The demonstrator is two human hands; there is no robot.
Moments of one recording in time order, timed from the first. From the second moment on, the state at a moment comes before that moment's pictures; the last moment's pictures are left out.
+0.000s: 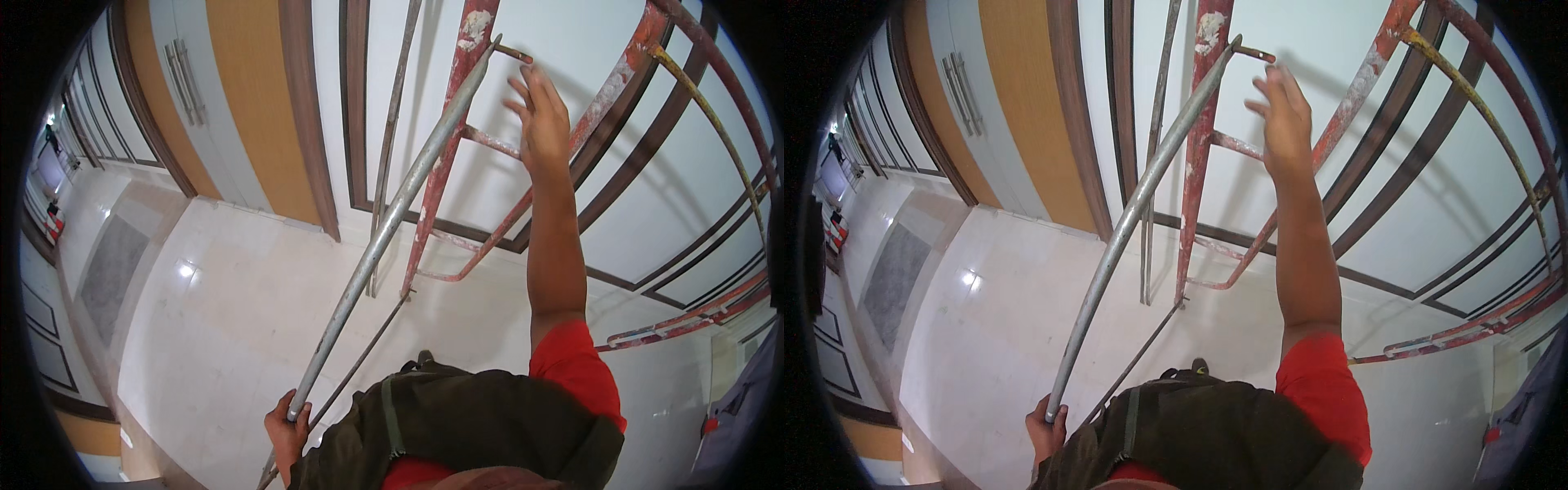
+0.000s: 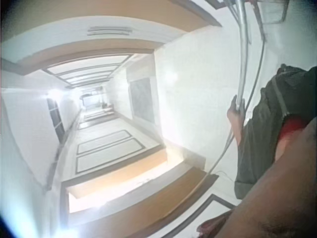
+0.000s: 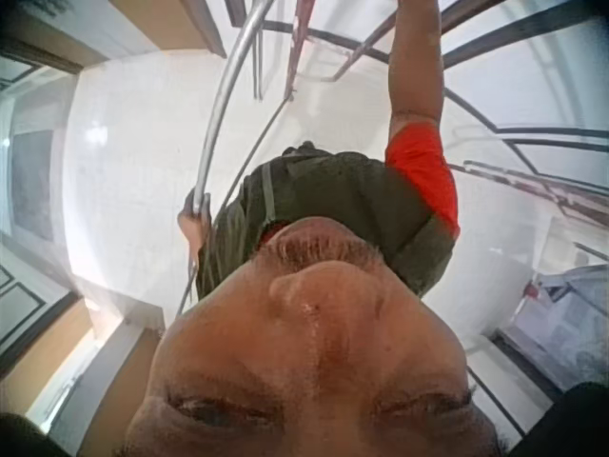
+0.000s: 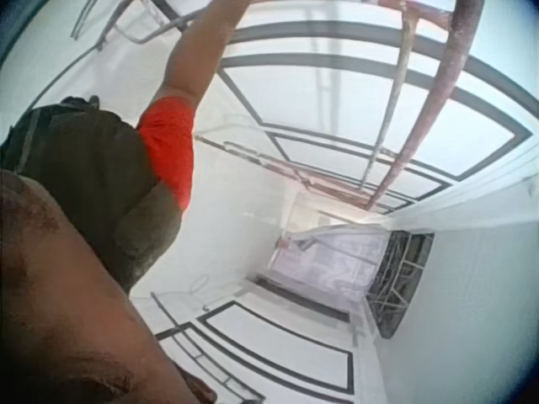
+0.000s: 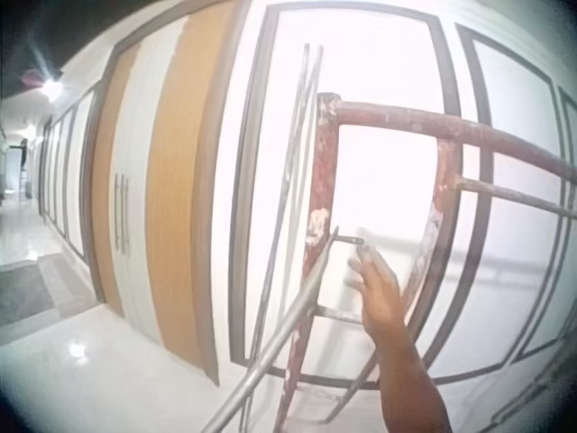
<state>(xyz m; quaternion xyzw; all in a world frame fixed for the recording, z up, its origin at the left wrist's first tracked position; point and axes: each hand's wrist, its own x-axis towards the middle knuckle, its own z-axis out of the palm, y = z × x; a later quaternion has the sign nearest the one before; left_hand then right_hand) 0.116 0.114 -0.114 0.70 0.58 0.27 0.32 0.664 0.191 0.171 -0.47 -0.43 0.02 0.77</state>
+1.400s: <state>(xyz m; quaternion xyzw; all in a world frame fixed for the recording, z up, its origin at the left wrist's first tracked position) 0.247 0.086 -0.016 0.81 0.36 0.45 0.07 0.732 -0.044 0.025 -0.67 -0.44 -0.13 0.58</state>
